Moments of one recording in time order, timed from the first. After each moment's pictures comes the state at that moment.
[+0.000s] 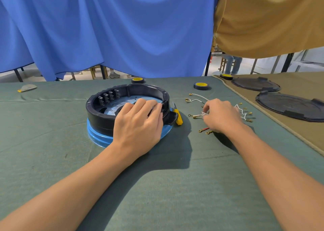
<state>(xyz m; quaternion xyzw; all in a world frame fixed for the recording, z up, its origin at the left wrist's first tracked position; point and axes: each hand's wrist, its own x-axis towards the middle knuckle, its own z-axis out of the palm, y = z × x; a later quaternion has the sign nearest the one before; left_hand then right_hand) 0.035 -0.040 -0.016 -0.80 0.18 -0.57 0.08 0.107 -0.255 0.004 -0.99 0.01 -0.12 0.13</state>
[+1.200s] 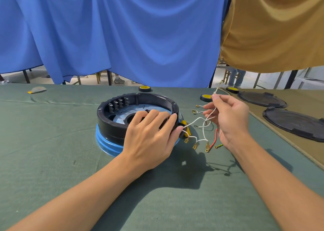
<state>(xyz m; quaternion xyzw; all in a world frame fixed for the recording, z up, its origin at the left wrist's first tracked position) 0.029 -0.042 -0.014 -0.80 0.19 -0.57 0.03 0.084 -0.226 0.031 -0.63 -0.04 -0.21 0.75</state>
